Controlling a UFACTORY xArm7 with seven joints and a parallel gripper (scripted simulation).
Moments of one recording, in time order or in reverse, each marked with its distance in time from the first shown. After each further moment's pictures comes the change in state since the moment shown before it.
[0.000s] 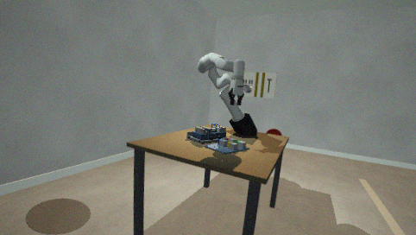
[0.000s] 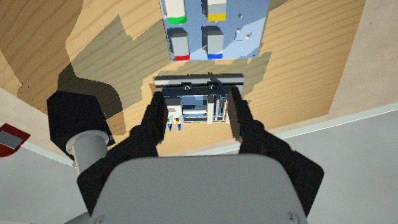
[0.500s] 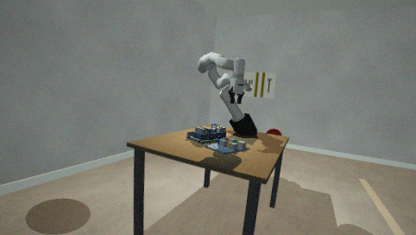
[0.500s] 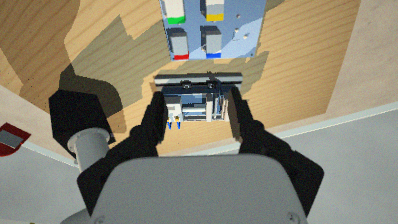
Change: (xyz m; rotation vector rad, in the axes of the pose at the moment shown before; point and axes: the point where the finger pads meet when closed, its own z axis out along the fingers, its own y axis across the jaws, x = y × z) arm 0.002 0.003 -0.011 0.000 -0.001 0.000
